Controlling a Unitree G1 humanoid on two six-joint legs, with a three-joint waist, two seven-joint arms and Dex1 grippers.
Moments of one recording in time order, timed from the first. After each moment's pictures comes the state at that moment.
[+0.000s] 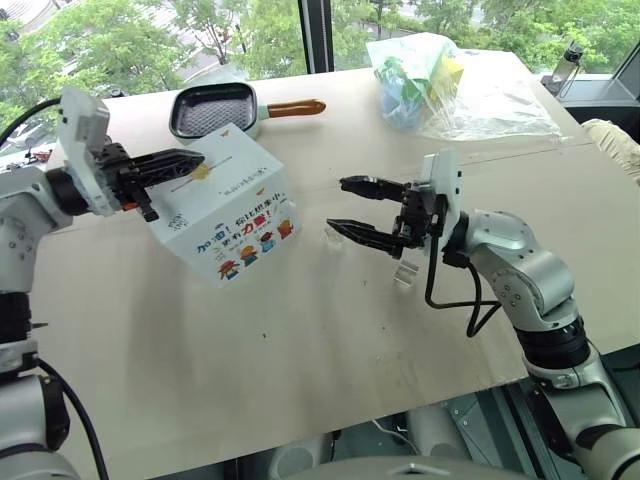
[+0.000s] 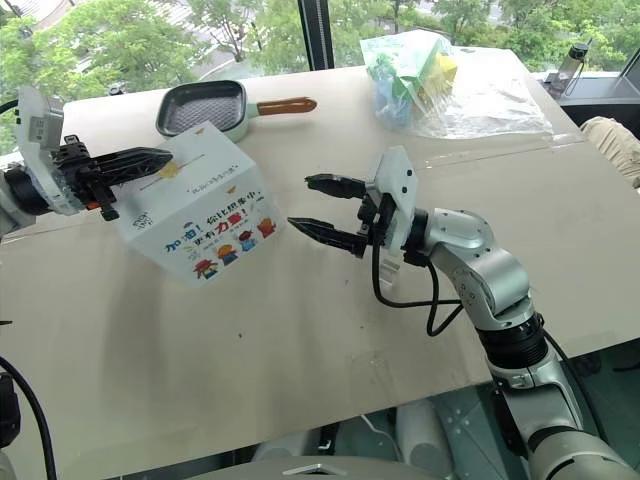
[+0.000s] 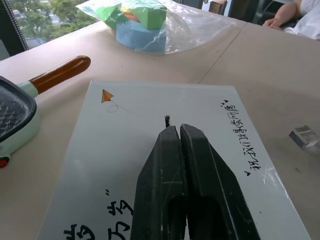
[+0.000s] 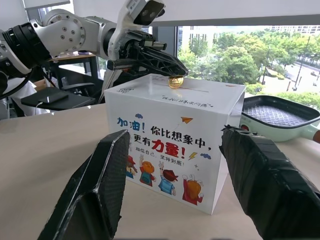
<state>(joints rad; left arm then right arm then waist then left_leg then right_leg) -0.59 1.07 0.22 0.24 -0.67 0.54 -1.11 -0.58 -0.33 0.19 -0.31 0.53 0.47 0.80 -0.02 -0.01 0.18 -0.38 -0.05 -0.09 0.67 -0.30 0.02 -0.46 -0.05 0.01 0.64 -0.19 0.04</state>
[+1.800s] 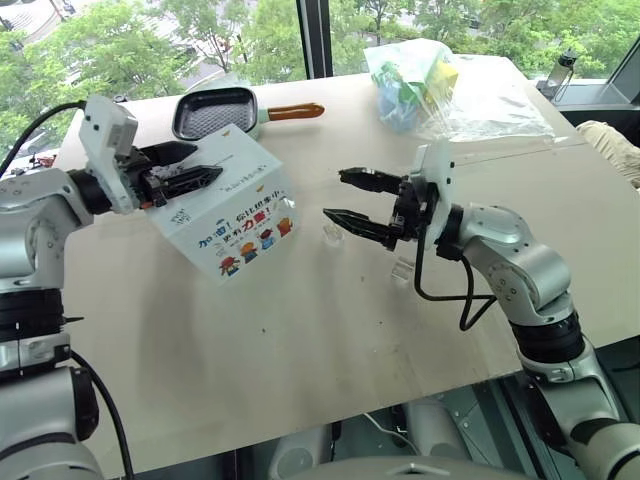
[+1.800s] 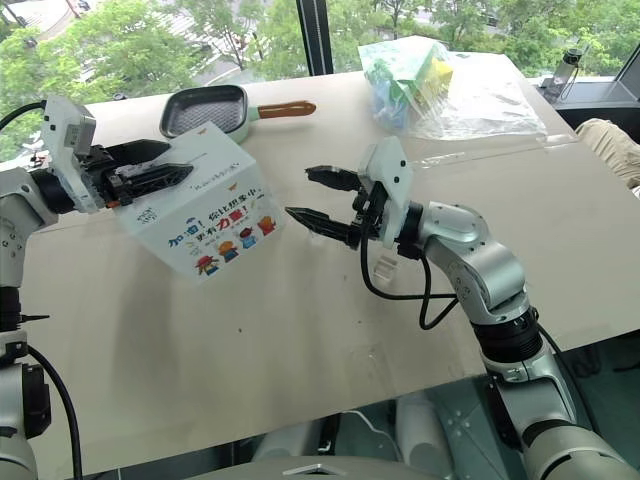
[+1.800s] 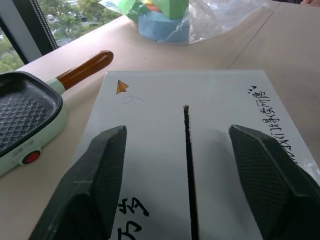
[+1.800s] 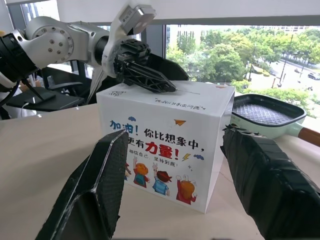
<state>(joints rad) -0.60 0.96 0.27 0.22 -0.53 0.52 -1.06 -0.62 -0.31 0.21 -0.27 0.47 0.50 0.75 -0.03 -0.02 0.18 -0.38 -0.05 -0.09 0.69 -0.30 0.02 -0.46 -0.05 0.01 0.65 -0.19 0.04</state>
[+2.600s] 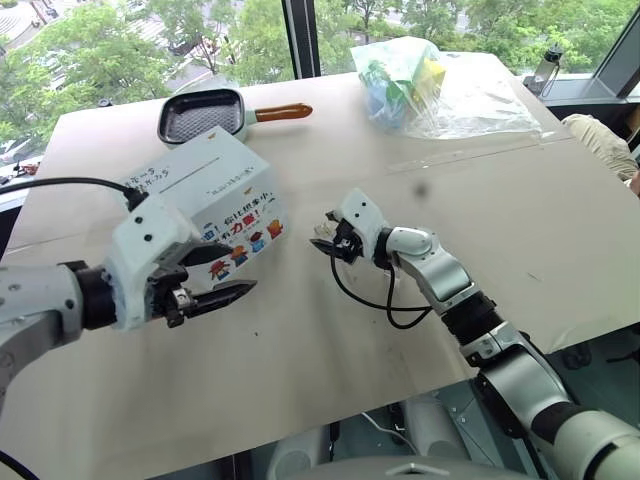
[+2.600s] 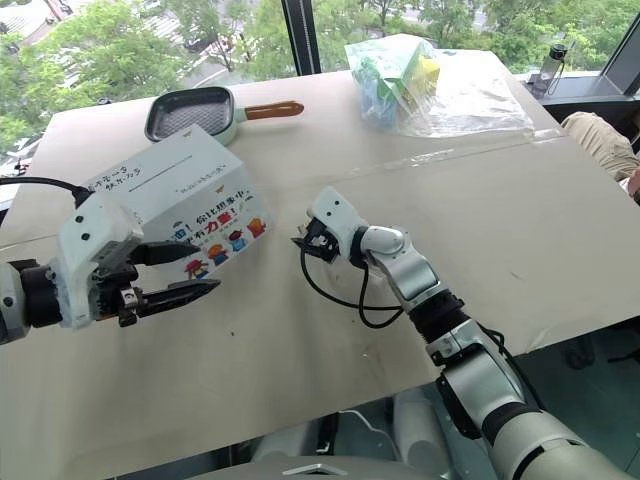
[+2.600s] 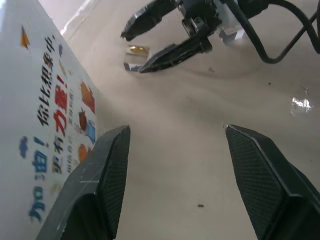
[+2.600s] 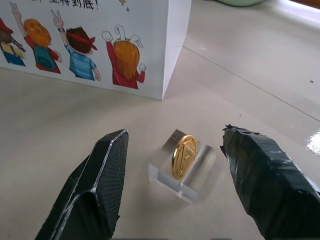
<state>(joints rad) 0.01 1.09 0.66 -0.81 -0.86 1.19 -0.78 -0.73 -0.07 0.37 0.36 0.05 0.30 0.61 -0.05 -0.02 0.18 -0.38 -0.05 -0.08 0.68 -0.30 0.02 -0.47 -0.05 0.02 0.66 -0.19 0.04</state>
